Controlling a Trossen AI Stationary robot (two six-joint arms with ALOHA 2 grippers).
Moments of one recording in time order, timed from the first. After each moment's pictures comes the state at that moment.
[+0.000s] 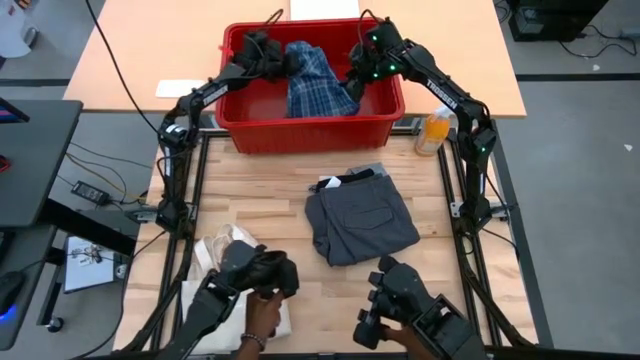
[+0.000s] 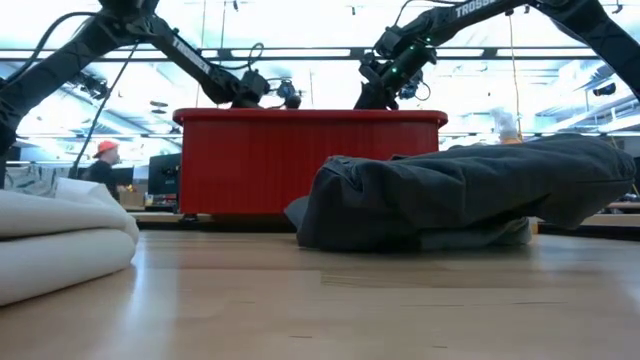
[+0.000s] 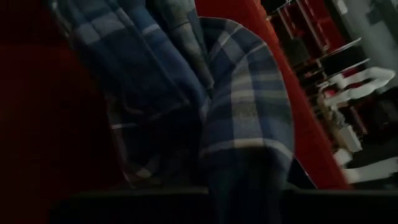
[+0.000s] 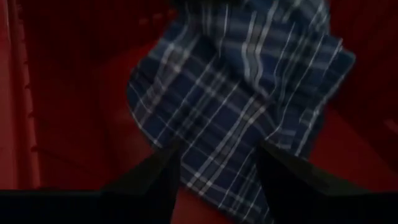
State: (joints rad) left arm 1.04 2.12 1.86 -0.12 0.55 -0.69; right arm -0.88 2.03 2.12 -0.83 -0.38 -0.28
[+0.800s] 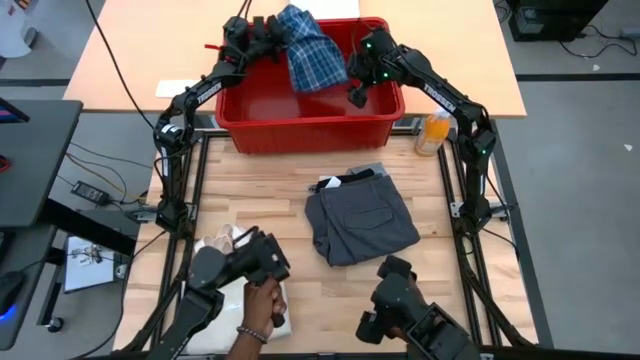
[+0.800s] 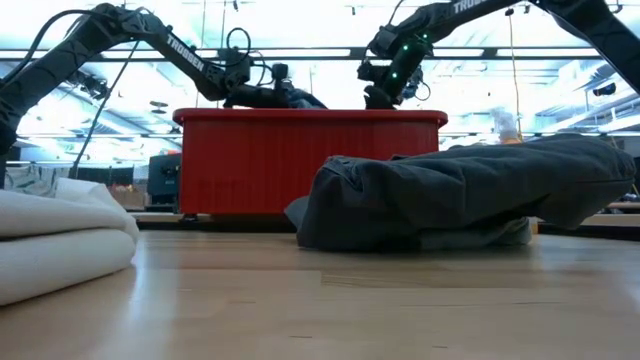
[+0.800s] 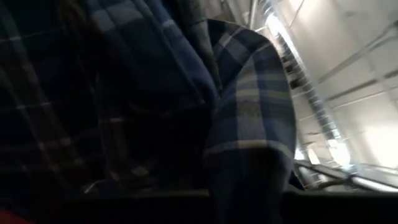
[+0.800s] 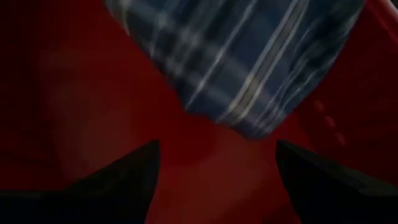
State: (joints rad) left arm 1.08 2.10 1.86 0.36 0.57 -1.20; right arm -0.84 2.01 2.10 -0.88 -0.06 -0.48
